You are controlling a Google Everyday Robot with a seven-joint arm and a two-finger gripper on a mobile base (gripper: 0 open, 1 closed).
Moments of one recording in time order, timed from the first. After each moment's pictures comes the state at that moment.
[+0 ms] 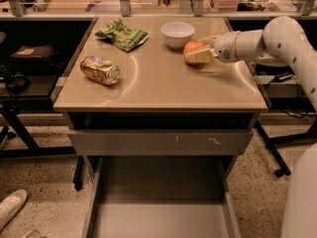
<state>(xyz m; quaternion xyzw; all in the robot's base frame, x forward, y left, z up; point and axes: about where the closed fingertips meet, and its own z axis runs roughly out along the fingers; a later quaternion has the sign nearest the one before) 0.785 -0.152 0.851 -0.41 0.72 0.21 0.52</state>
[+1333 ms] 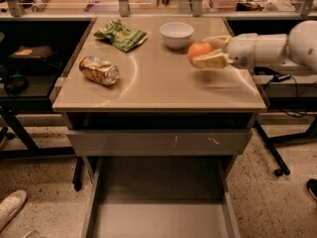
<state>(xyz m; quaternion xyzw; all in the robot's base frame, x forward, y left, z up) 0.711 -0.157 0.889 -0.46 0.65 0.24 0.55</state>
